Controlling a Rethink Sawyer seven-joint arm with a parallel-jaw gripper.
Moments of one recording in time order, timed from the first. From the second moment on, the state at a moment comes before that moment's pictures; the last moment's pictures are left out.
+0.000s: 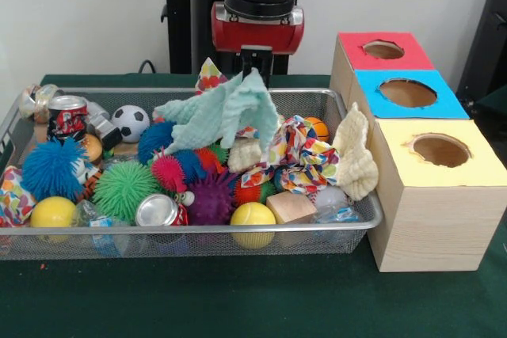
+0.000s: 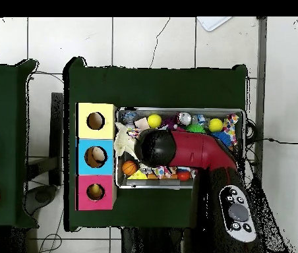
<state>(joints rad) -0.33 -0.74 0.09 1.67 -0.17 0.65 1.62</state>
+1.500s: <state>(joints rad) -0.17 -0.78 -0.03 1.76 -0.01 0.65 1.62</state>
